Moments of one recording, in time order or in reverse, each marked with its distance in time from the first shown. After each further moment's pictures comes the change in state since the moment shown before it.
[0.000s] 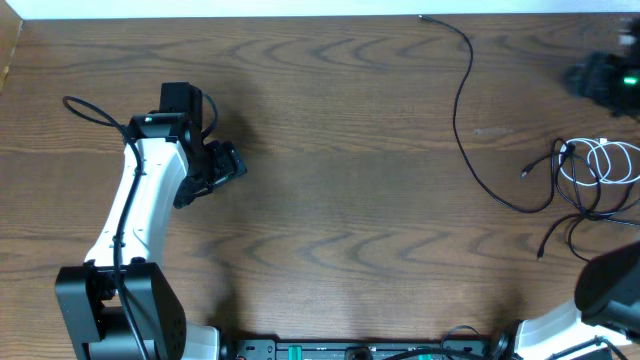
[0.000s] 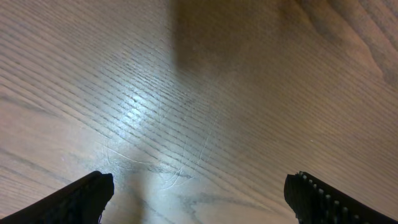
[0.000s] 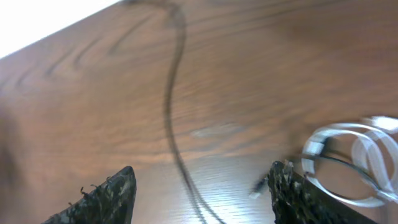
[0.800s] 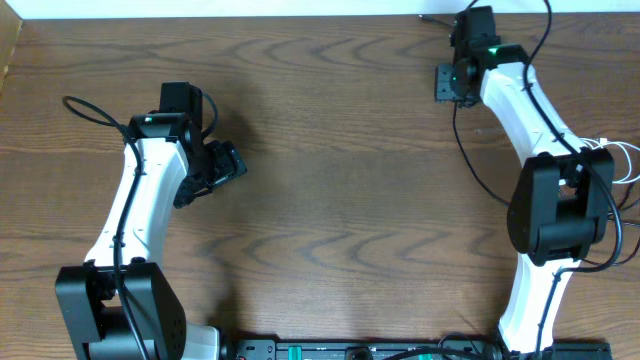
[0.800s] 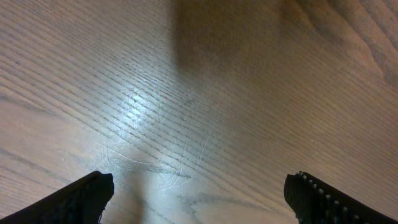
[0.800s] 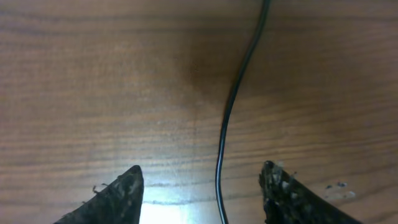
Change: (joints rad) left arm 0.000 0.000 0.000 0.000 0.000 0.000; right arm 0.495 0.358 0.000 0.277 0.528 0.195
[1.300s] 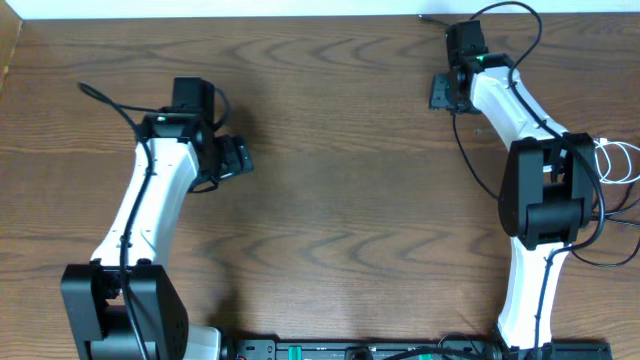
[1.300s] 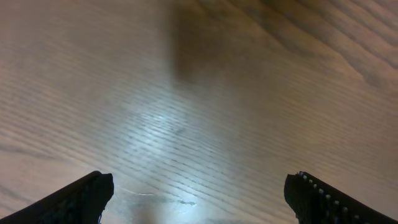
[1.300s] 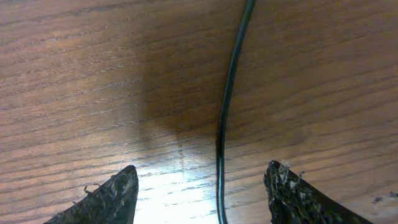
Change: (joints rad) left arm -0.061 0.000 0.000 0.089 -0.062 0.116; right arm -0.011 0.117 0.000 0.039 0.013 0.111
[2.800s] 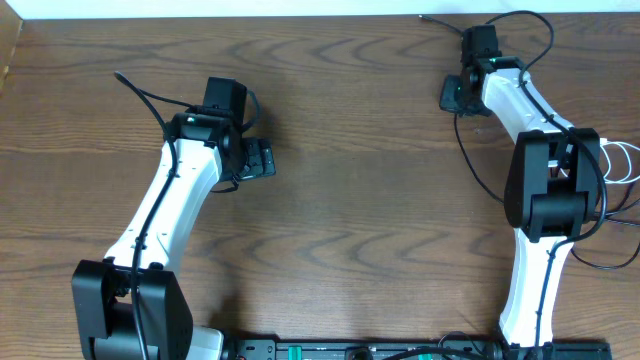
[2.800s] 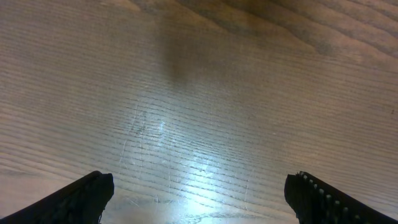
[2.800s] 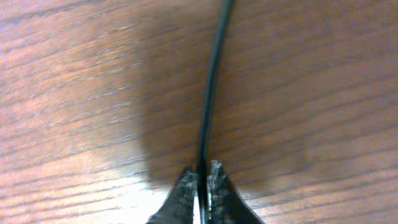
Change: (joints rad) left arm -0.120 0.000 0.000 0.017 -0.003 0.019; right arm -0.061 0.051 0.000 0.040 -0.109 0.013
